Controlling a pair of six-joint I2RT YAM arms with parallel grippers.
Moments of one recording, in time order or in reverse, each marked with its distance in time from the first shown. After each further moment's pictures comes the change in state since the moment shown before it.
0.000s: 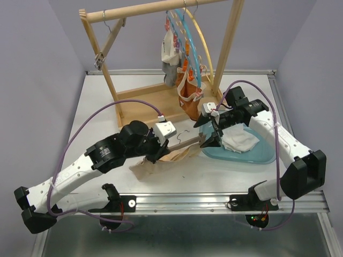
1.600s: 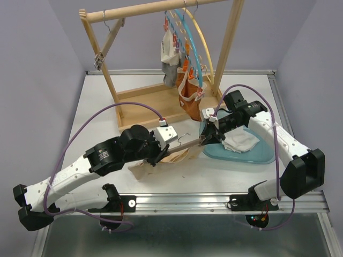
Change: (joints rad) left arm -0.088 -0.019 0.000 -0.012 -0.081 0.016; right arm 0.003 0.008 -0.035 -0.082 0.091 -0.080
